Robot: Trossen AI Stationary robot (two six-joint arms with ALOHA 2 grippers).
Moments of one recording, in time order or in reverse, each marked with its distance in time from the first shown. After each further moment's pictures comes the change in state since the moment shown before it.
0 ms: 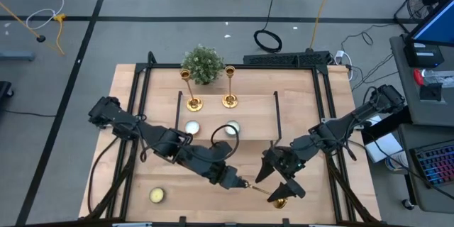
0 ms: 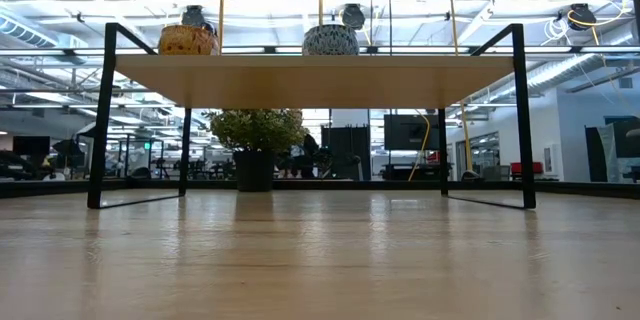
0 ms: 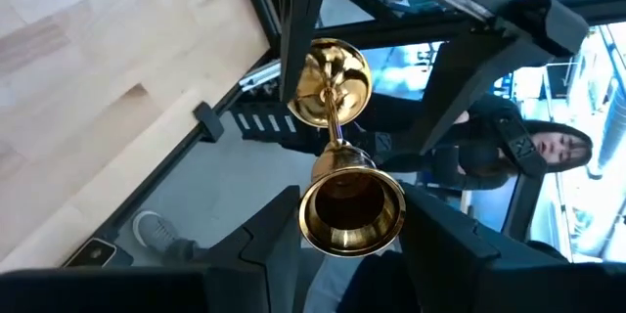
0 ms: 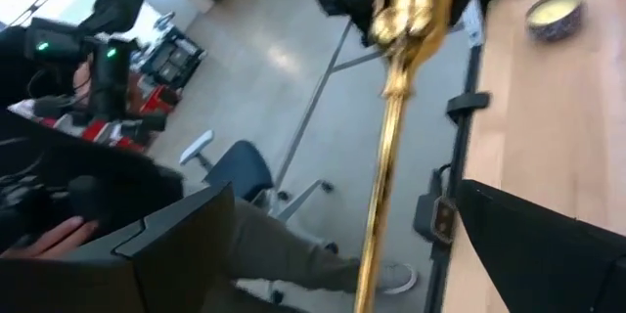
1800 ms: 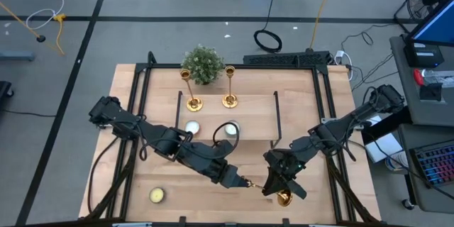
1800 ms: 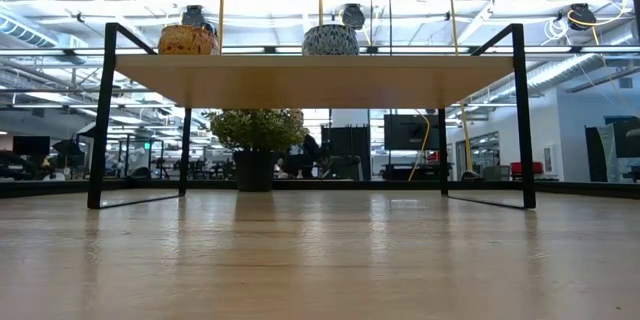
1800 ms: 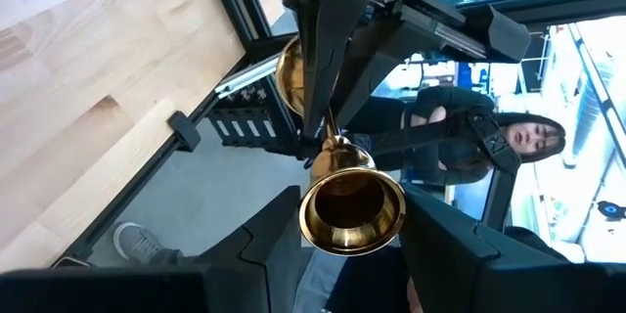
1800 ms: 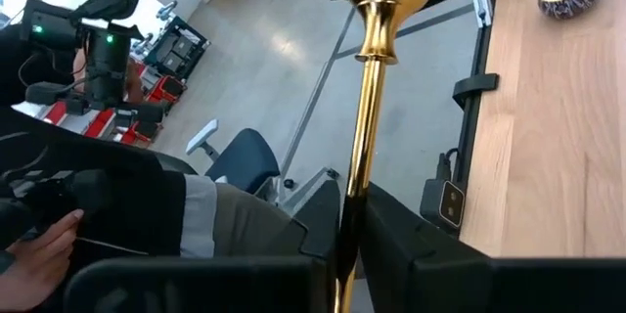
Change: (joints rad) left arm 0.018 0.001 0.000 0.058 0.008 0.033; right arm 0.023 0.002 -0.001 -0.010 -0.030 0.016
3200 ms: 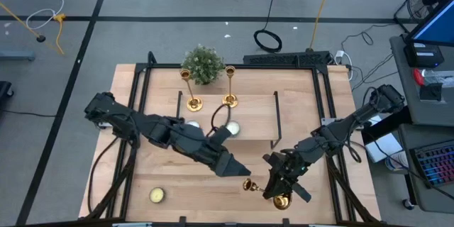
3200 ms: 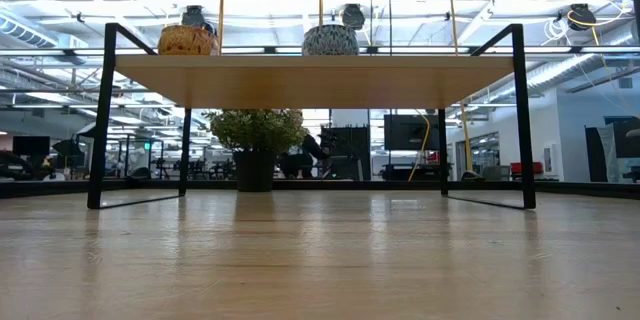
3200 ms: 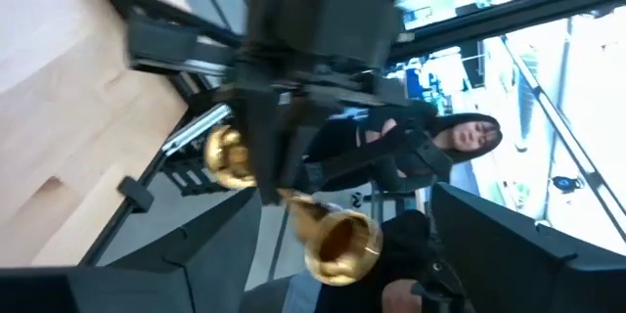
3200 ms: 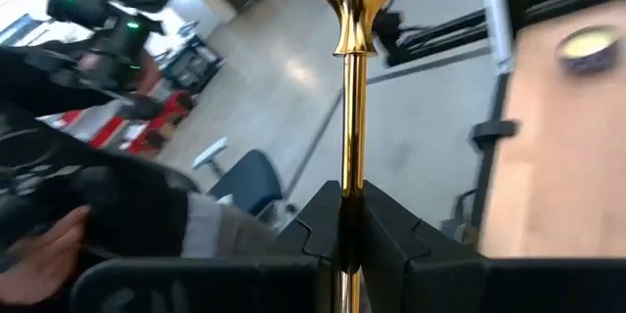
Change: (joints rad) left arm 0.041 -0.074 0.000 0.088 0.010 0.152; right arm 0.009 -0.002 0.002 0.089 0.045 -0.044
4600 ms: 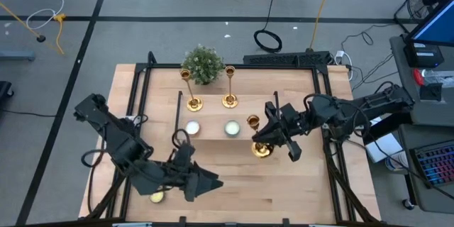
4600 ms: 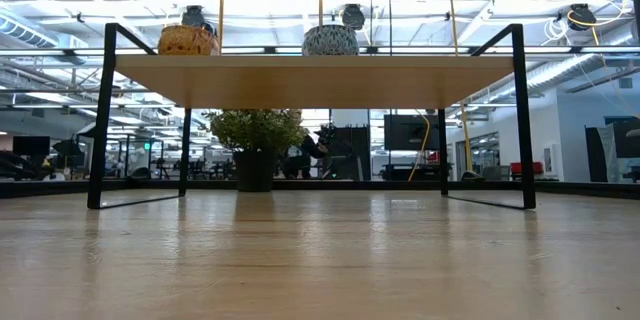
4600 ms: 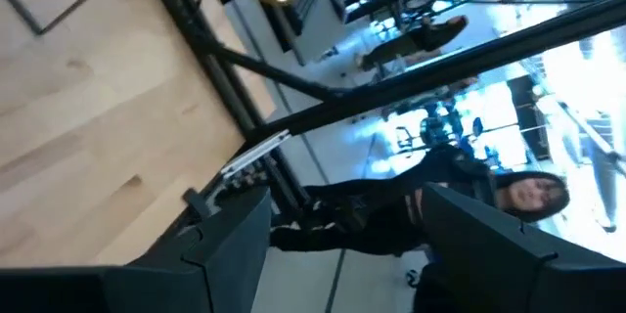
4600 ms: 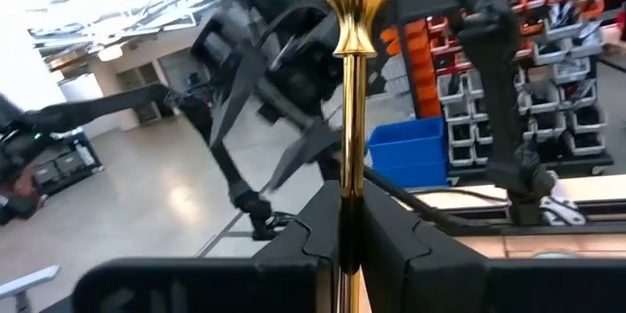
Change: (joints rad) left arm -0.292 -0.066 -0.001 -0.188 -0.554 -0.079; right arm -0.283 -0.159 0.000 0.122 0.136 -0.358
